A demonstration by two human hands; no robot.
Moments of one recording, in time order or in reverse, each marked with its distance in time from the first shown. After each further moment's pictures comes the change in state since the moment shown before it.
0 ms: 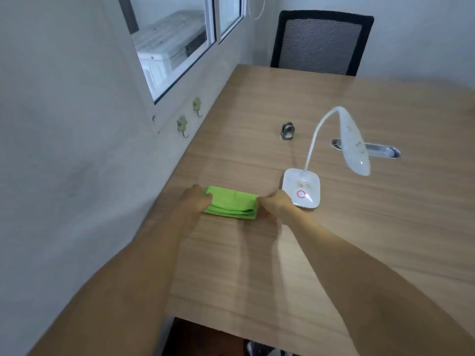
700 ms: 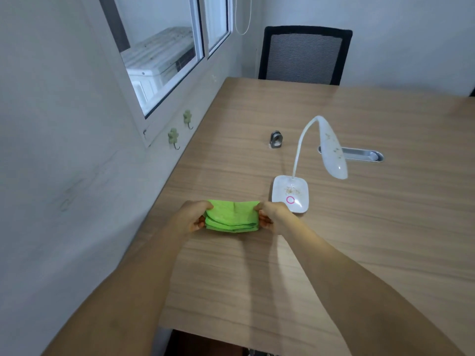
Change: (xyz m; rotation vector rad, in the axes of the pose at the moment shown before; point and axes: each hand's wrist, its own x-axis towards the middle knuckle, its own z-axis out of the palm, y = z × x) left_hand -0.014 0.013 0.009 -0.810 -0.208 -0.277; right_hand -0.001 0.007 -0.010 0.540 -0.117 0.249
